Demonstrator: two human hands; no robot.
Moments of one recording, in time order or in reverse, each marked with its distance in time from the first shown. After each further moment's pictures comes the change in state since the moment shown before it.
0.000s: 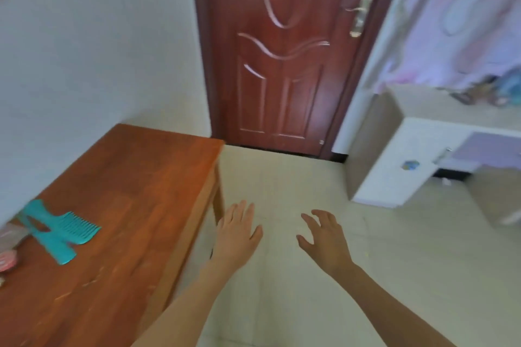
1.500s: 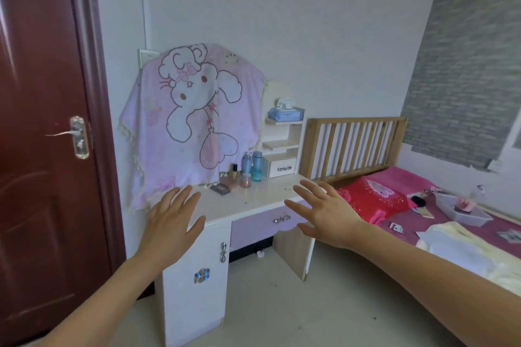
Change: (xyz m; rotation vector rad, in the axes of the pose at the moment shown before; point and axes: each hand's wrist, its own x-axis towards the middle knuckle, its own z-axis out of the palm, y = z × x) left_hand 0.258 0.574 0.013 0.024 0.422 0.813; right_hand -0.046 0.575 -0.328 -0.889 0.293 0.046
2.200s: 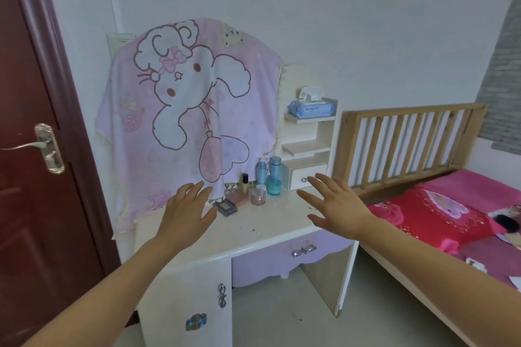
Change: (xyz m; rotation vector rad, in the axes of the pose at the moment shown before) left_hand 0.243 0.021 0.157 0.047 -0.115 -0.124; right_hand 0.100 0.152 0.286 0.105 0.046 0.036
